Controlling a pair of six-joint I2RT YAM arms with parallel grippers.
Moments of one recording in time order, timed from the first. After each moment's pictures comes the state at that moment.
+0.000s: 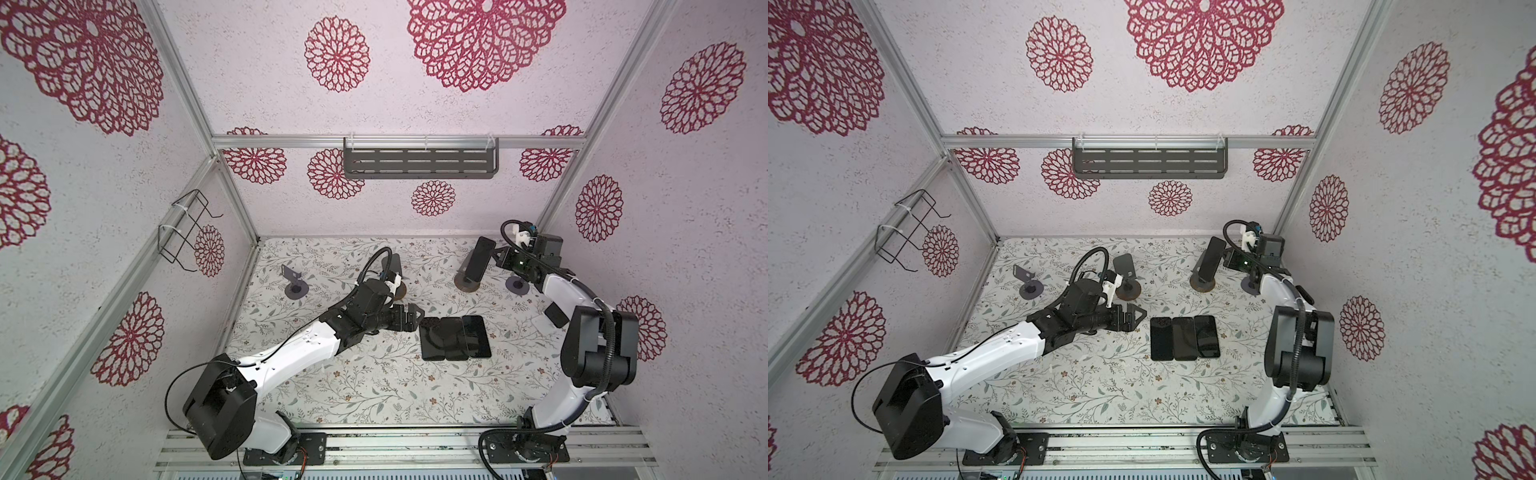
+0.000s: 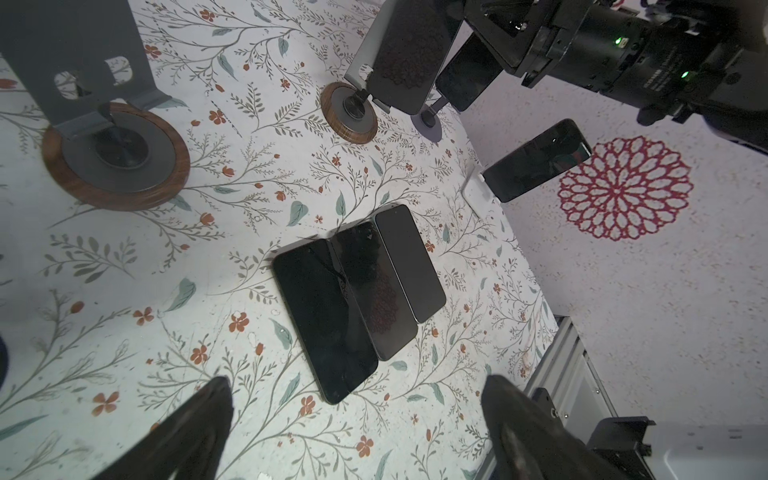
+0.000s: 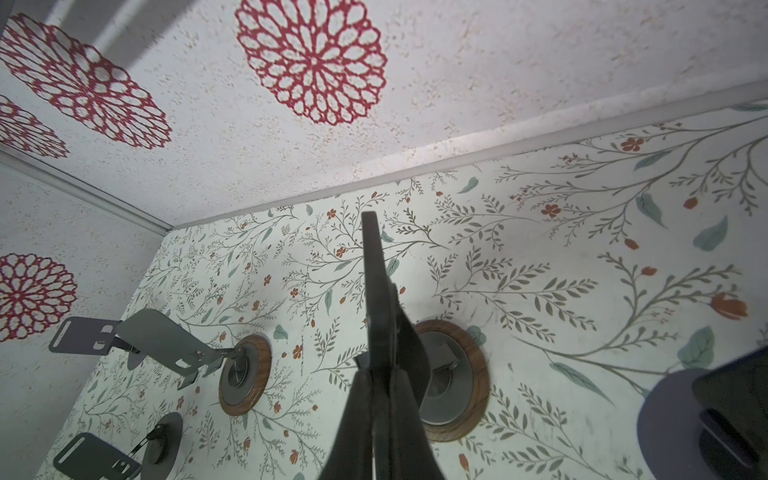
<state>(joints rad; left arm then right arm) -0.75 1.45 1.01 -0.16 0.16 -0.57 -0.12 1.73 1.26 -0.06 -0.55 0.26</state>
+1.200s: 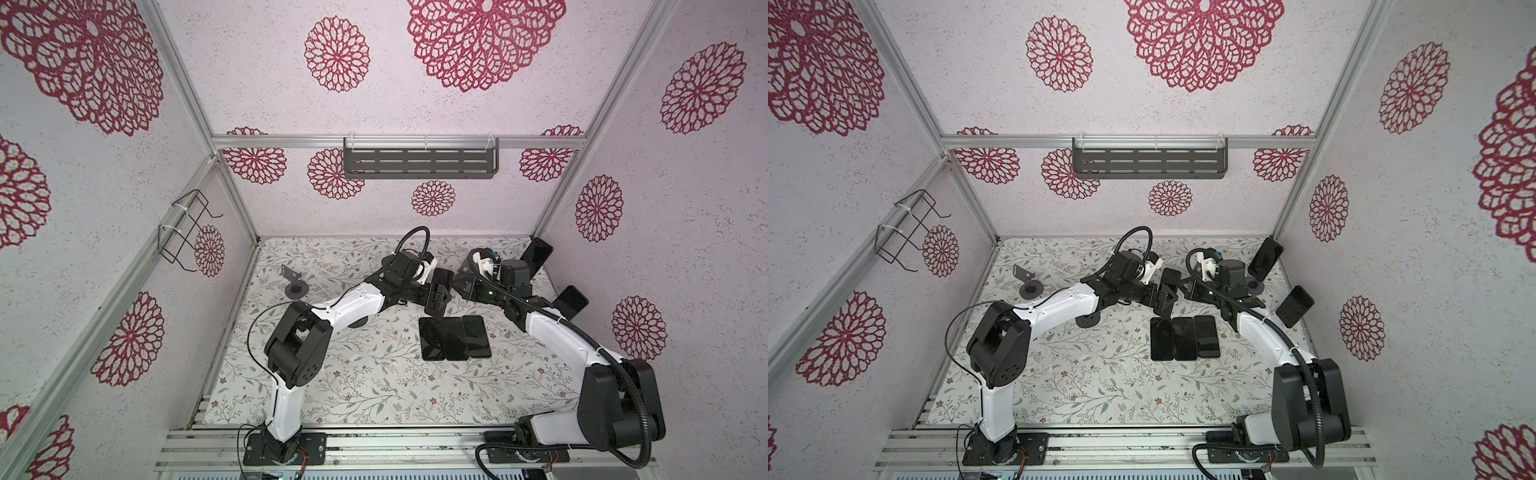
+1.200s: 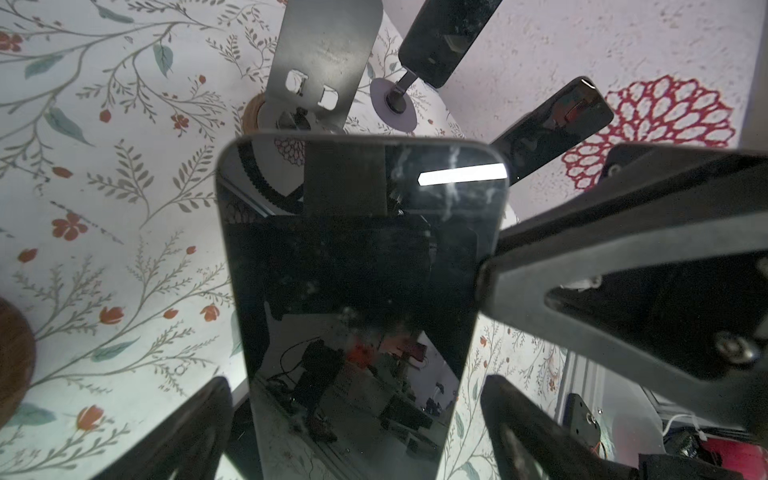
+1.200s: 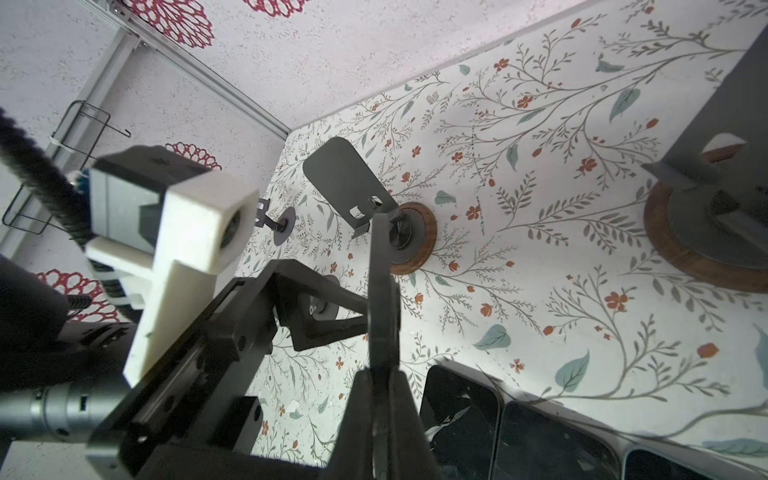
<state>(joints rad) -0.71 1.99 1.52 -0.20 0.39 -0.36 0.21 1.38 0.90 -0.05 -0.58 0.48</state>
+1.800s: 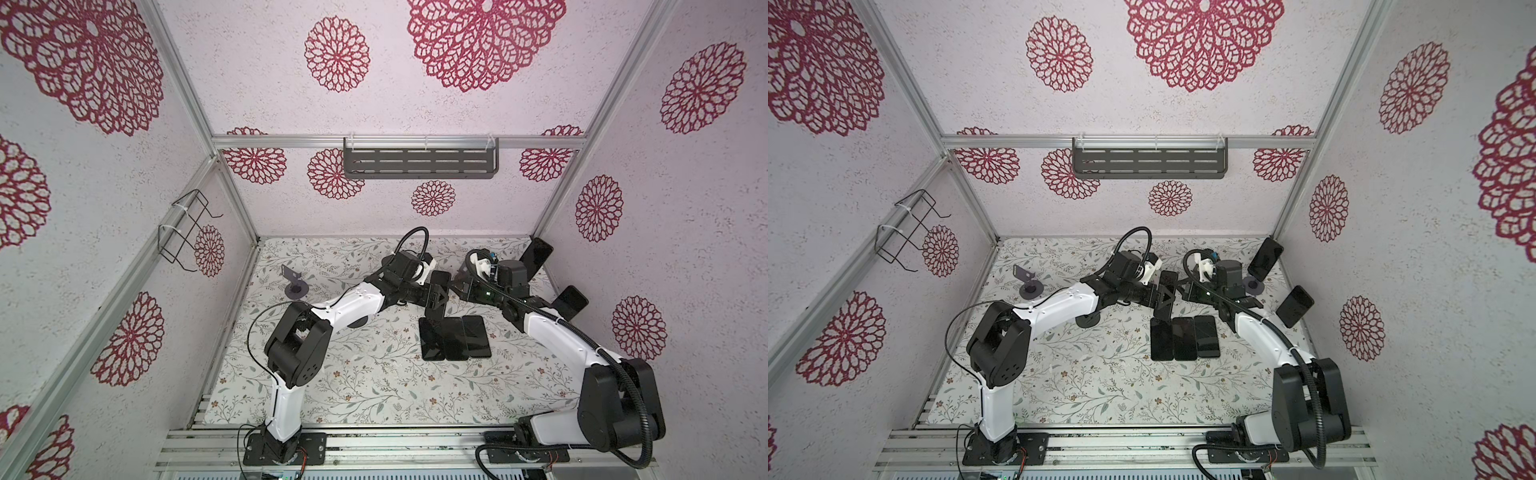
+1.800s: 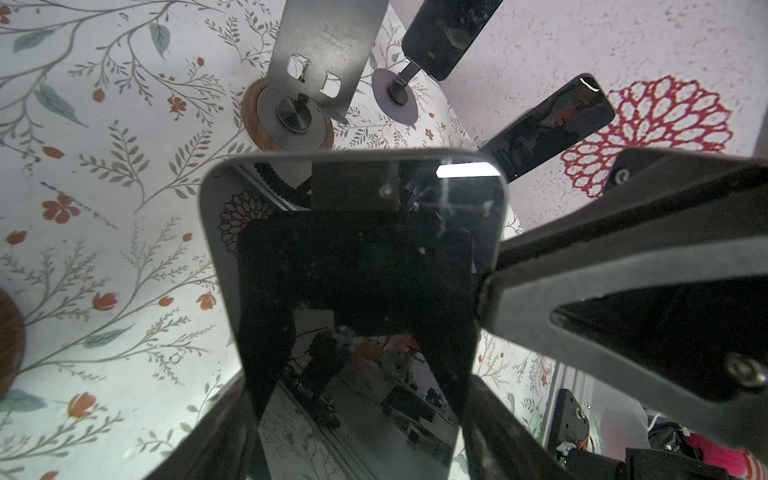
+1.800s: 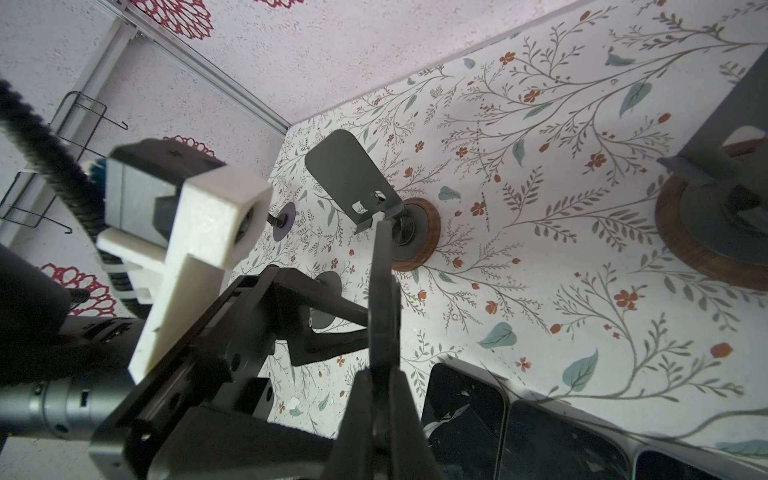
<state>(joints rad) -0.71 1.99 1.52 -0.21 0.40 -0.39 0.23 1.38 0.90 -0.06 -0.56 0.48</state>
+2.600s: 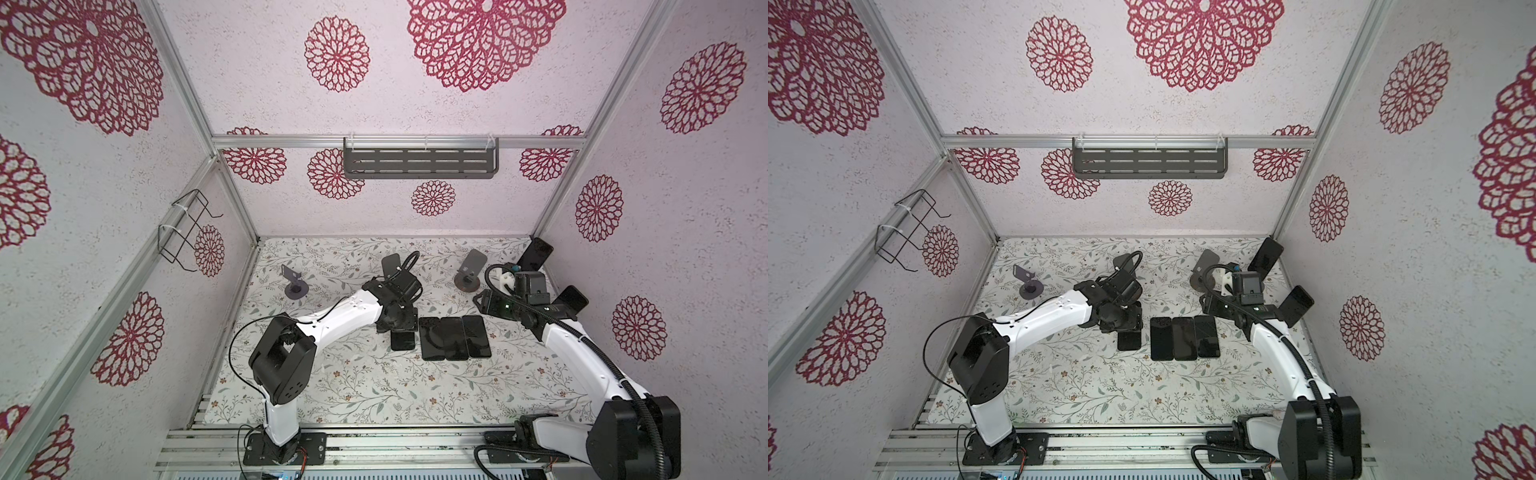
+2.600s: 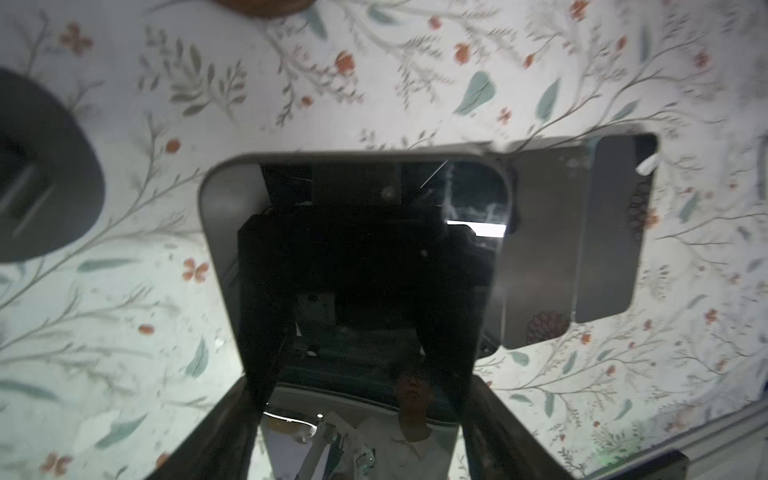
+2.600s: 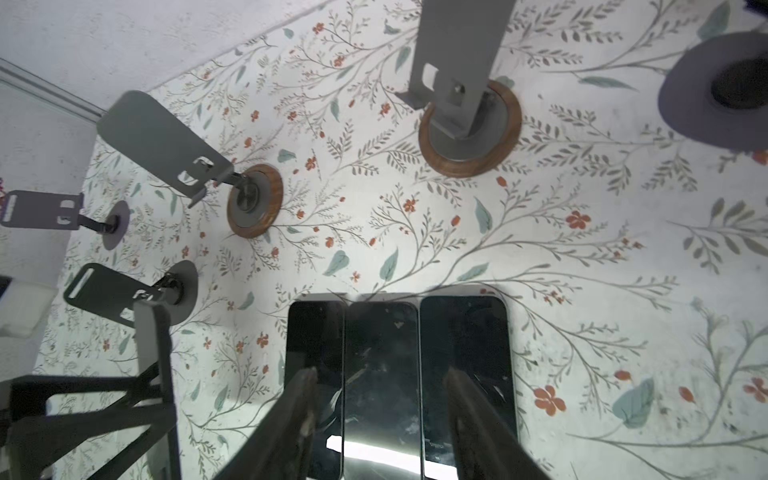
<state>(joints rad) -0.80 1.86 1.46 -0.85 -0.01 -0.77 0.12 1.22 0.86 -0.45 -0.25 0.33</state>
